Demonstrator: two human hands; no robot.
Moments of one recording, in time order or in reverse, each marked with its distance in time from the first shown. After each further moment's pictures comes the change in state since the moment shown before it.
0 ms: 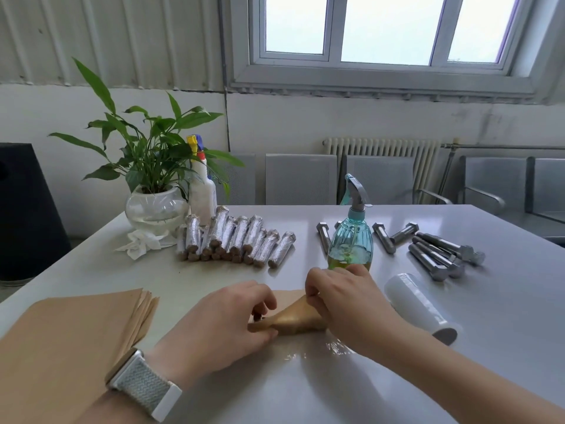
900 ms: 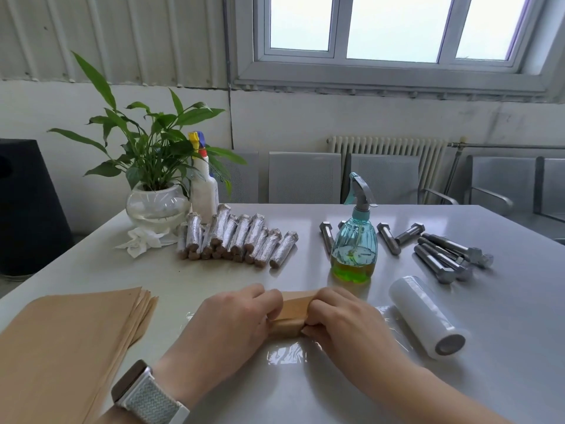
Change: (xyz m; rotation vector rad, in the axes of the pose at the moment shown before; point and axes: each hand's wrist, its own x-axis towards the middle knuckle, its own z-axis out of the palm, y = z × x) left_hand -0.004 0.017 0.005 0.220 0.164 0.094; right_hand -0.021 -0.009 0.022 0.099 0.167 -0.061
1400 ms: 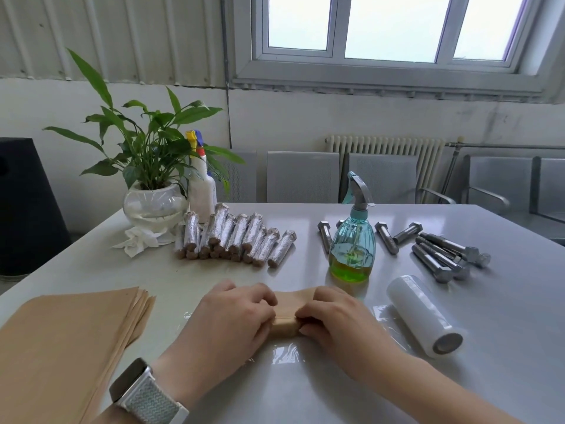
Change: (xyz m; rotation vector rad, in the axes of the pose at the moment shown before) left_hand 0.006 -0.007 0.009 0.100 0.043 0.069; right_hand 0.009 0.013 0.012 0.169 -0.117 0.012
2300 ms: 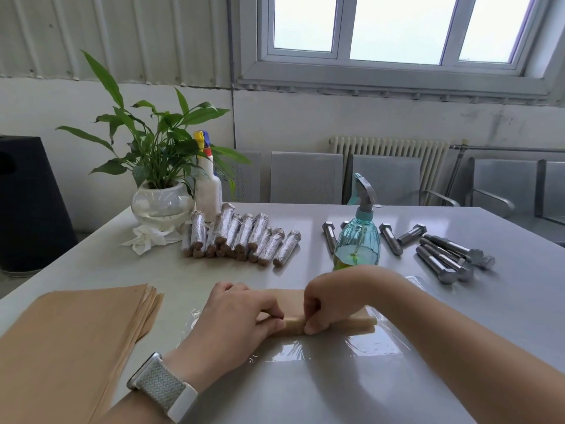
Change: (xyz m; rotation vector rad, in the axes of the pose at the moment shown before) left_hand -0.002 -0.005 0.015 -0.222 -0.027 -0.235; right_hand 0.076 0.006 -0.034 -0.187 -0.924 0.141
